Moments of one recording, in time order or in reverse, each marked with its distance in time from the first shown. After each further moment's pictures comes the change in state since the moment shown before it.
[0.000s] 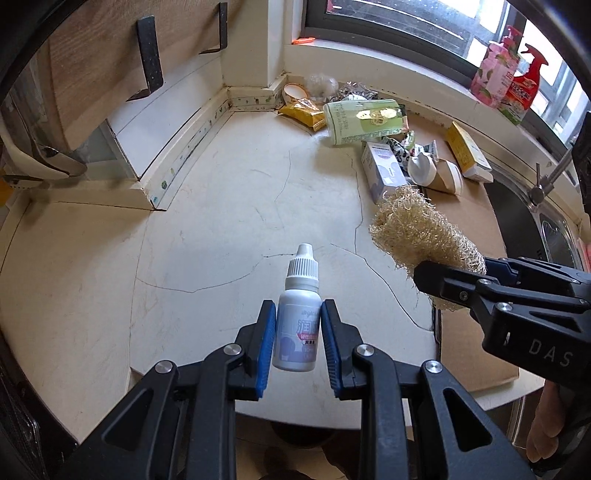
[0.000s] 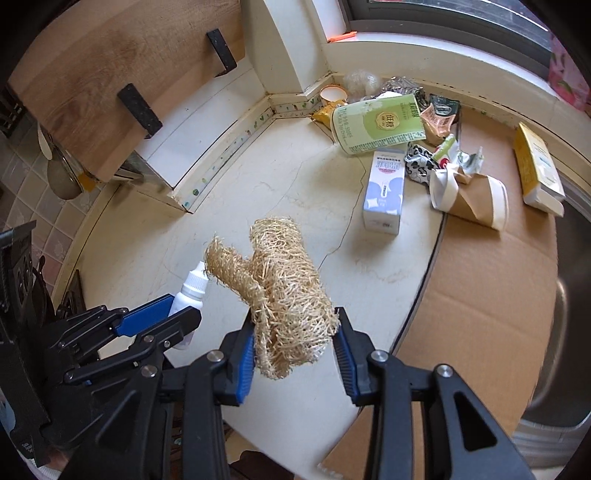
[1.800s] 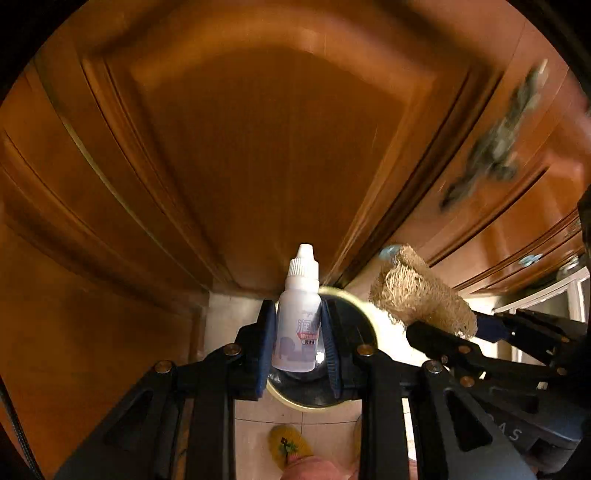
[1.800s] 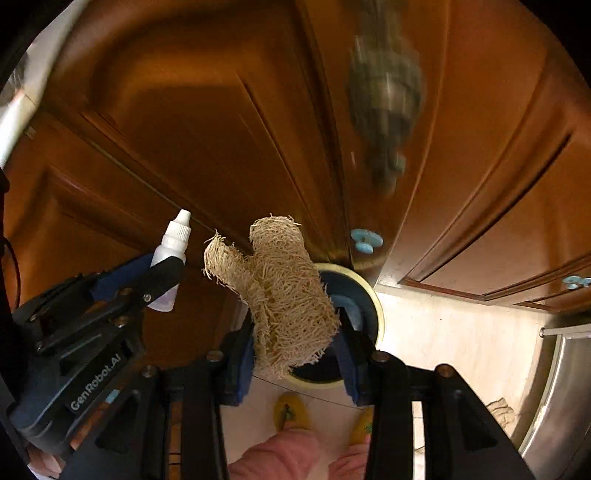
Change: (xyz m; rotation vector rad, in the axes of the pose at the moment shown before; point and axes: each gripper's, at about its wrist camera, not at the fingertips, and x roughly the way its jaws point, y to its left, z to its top) left arm 0.204 0.019 -0.327 0.105 0.074 -0.054; right arm 0.220 -0.029 -0.342 0.201 0.099 -0.135
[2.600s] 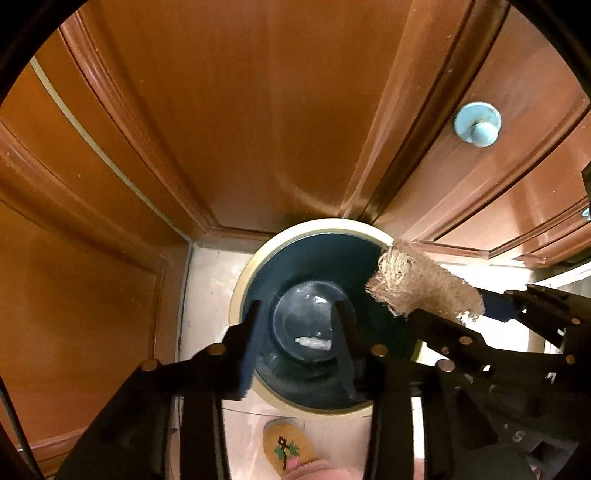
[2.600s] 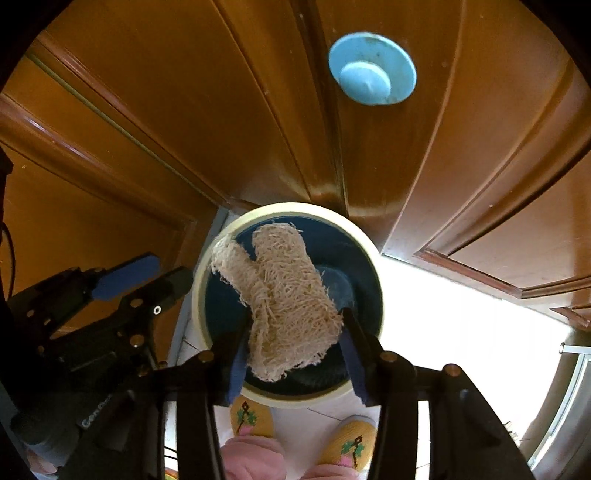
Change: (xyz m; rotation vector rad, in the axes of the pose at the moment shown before) left arm 0.132 -0.012 -0.057 -0.019 0.121 0.043; right arm 0.135 -0.041 -0.034 -0.083 0.103 0.003
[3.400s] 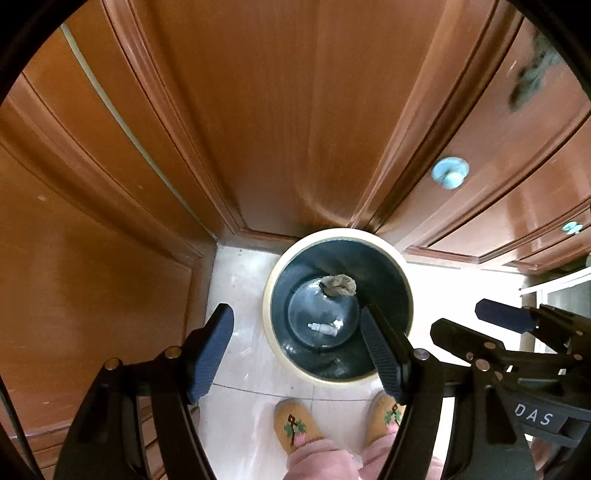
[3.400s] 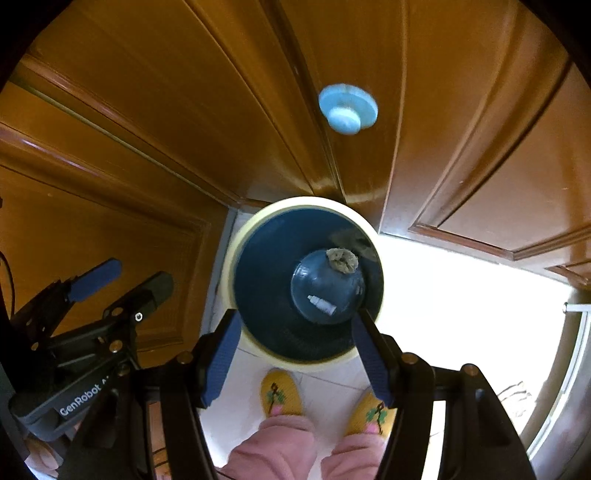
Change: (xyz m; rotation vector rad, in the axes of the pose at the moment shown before) left arm -0.085 0.024 0.012 -0.025 0.003 0.012; right arm -0.071 0.007 -0.006 0.139 0.035 0.048
